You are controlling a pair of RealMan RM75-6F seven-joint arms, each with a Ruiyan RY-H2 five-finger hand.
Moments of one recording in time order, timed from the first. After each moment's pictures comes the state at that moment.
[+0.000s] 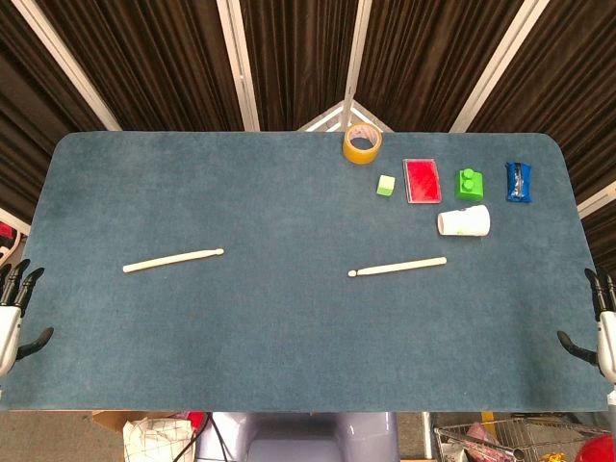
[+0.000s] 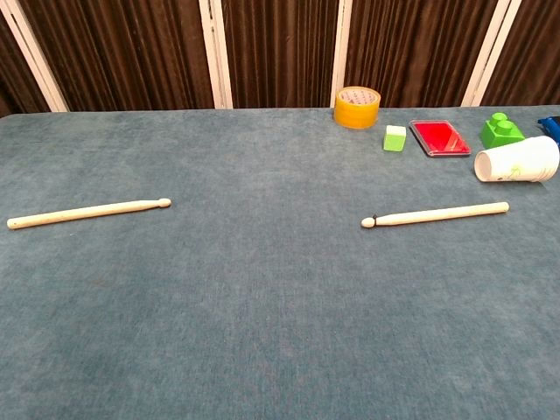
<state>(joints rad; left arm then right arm) -0.07 -1.15 -0.06 -1.61 1.43 1.52 0.25 0.06 -1.13 0.12 -1.47 -1.37 1.47 0.03</state>
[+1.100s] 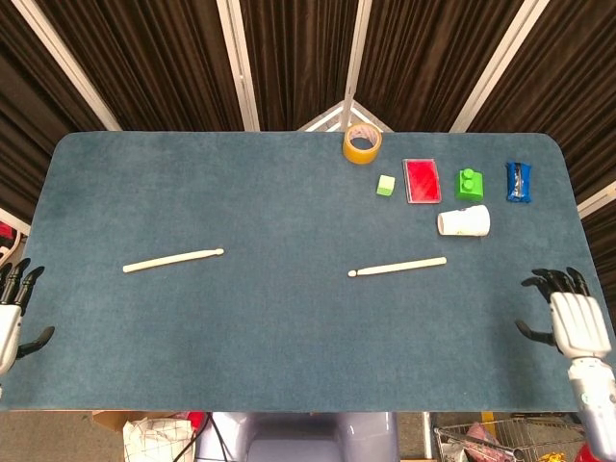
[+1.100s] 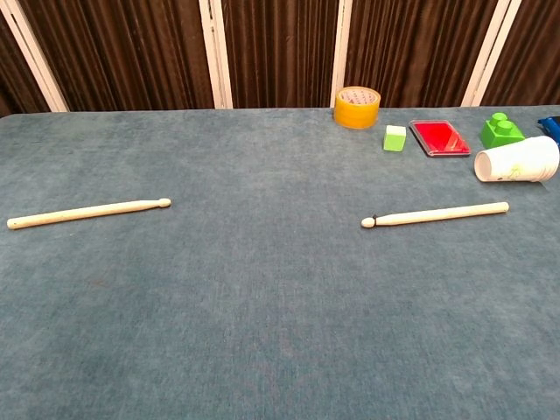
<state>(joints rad) -0.07 -1.15 -0.06 -1.61 1.42 1.51 0.23 0.19 -1.17 0.14 -1.45 -1.38 1.26 0.08</state>
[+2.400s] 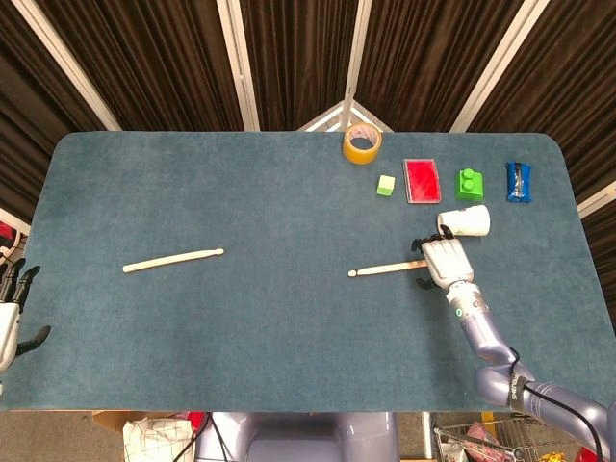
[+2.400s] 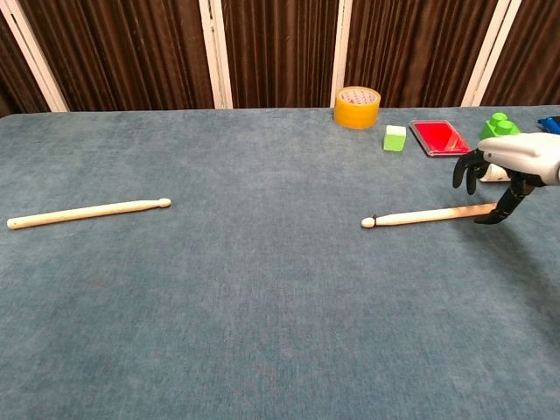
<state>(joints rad) -0.08 -1.17 -0.08 -1.60 1.37 1.48 0.28 0.66 -1.51 0.20 -1.21 -1.08 0.82 -0.31</state>
